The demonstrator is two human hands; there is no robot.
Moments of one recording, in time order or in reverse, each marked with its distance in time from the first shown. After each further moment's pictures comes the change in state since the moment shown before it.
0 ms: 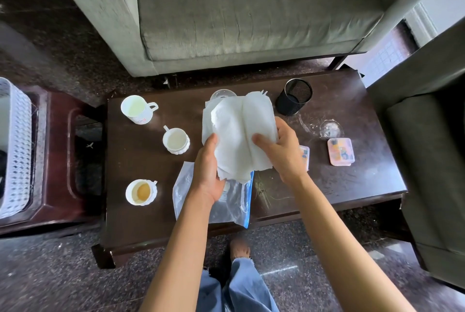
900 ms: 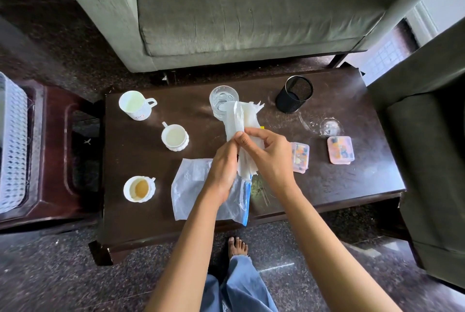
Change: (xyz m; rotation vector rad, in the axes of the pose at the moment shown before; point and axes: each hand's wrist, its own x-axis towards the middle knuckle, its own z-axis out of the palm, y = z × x) left_hand -0.008 -0.014 0.017 0.382 -0.141 0.172; right_hand -0.023 -0.007 0.024 -0.087 0.059 -0.040
